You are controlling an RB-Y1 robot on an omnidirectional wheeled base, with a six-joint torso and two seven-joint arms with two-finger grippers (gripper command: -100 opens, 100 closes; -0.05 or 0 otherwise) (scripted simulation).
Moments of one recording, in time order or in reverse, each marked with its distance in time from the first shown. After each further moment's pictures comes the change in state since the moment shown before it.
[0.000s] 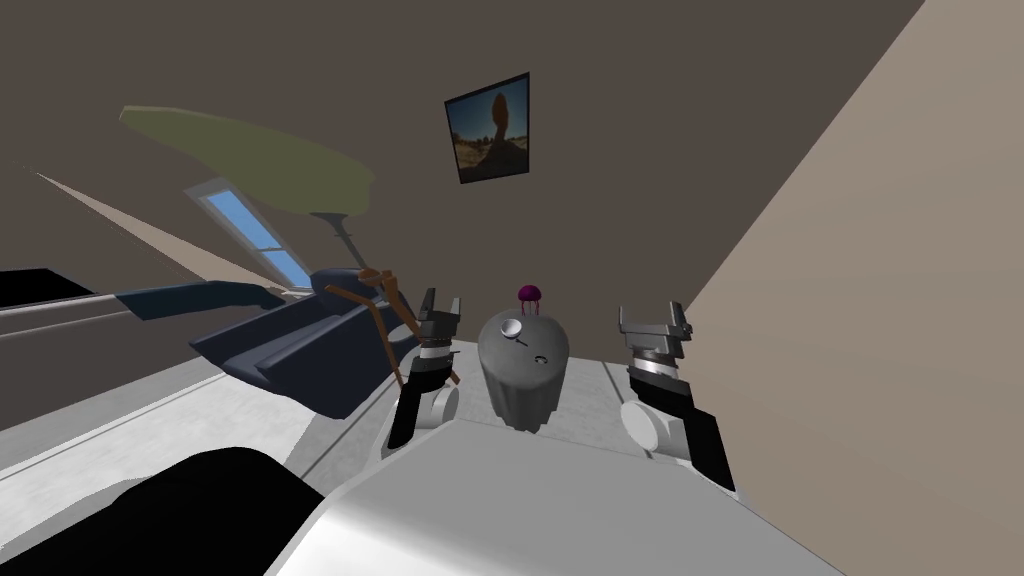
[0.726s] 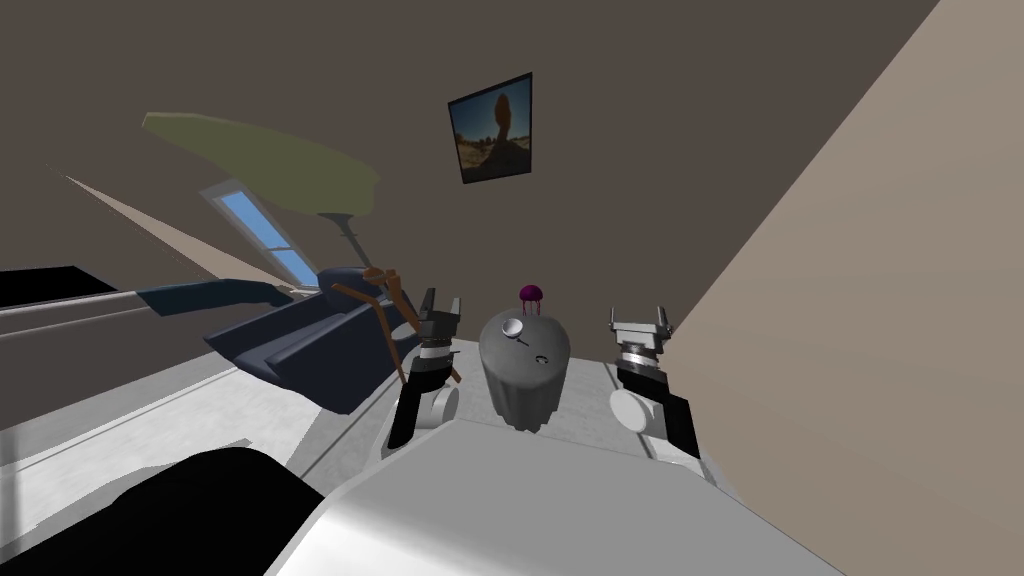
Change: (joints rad) left arm 0.000 0.000 0.000 0.000 0.000 0.000 0.000; right arm -0.095 -0.013 0.035 0.137 -0.237 -0.029 -0.012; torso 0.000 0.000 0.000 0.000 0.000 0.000
